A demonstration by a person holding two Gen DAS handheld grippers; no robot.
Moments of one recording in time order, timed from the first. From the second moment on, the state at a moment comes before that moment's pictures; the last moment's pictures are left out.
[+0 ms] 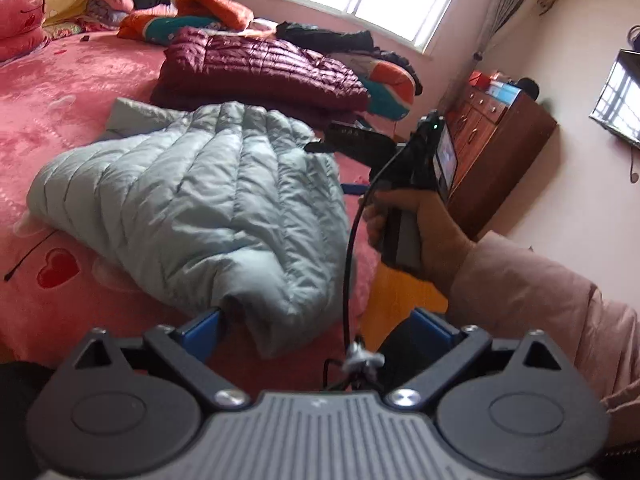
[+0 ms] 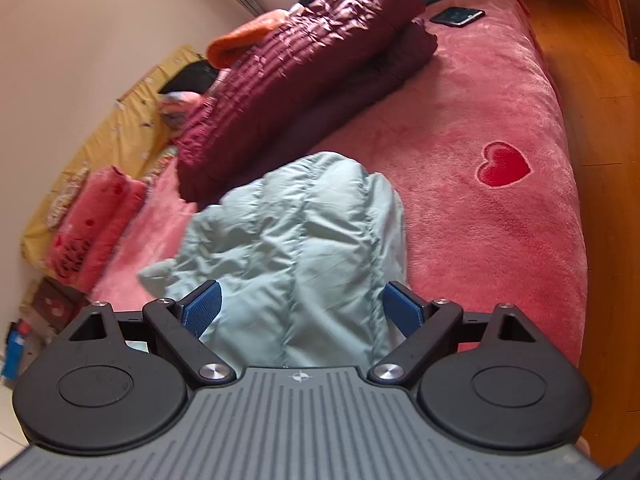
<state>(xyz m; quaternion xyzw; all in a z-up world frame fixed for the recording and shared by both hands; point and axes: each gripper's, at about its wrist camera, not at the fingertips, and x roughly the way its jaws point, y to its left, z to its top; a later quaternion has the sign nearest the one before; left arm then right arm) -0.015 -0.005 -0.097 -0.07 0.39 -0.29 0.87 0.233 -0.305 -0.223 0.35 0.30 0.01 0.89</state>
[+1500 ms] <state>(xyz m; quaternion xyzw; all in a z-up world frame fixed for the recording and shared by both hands) 0.044 0.086 -0.060 -0.21 0.33 -0.10 0.92 0.086 -0.061 -0.159 -0.02 0.25 0.57 0.79</state>
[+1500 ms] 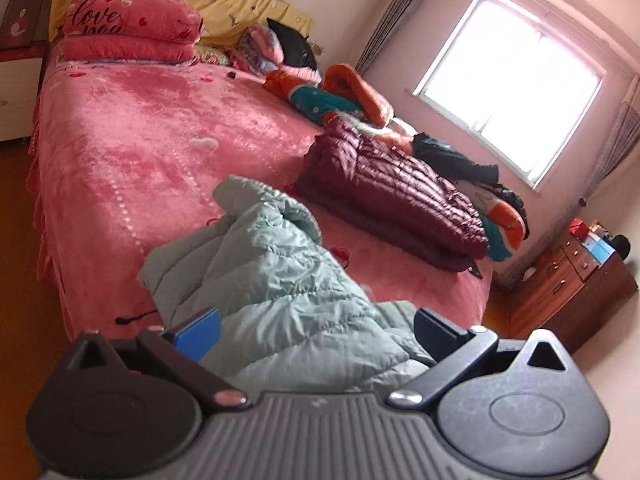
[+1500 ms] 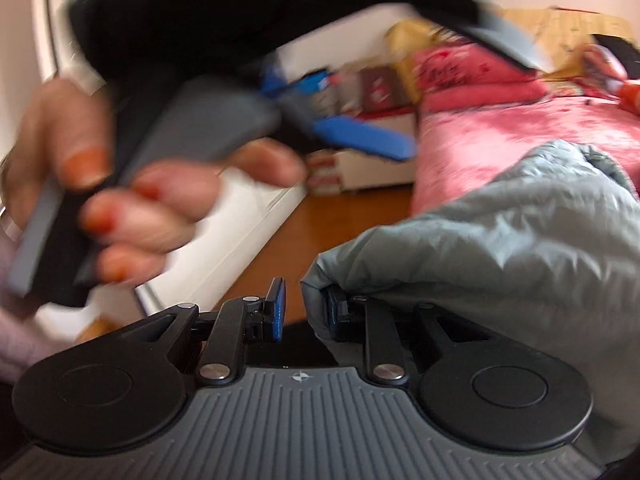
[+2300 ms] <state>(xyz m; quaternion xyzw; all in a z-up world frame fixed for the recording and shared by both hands) 0.182 0.075 -0.168 -0.22 0.46 -0.05 0.86 0.066 -0.113 -0.116 0.00 0.30 0.49 0.82</state>
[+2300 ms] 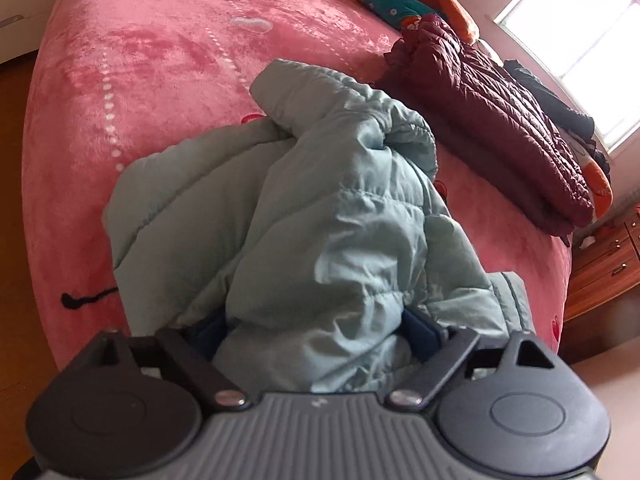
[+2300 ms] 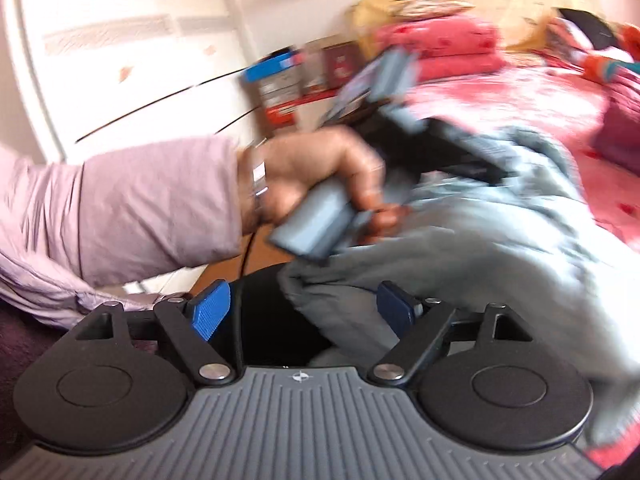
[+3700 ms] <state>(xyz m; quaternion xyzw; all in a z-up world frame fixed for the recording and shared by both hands) 0.078 0.114 -0.083 -0.26 0.28 -0.10 0.92 0.110 -0.205 -0.154 0.08 0.33 0.20 0.92</state>
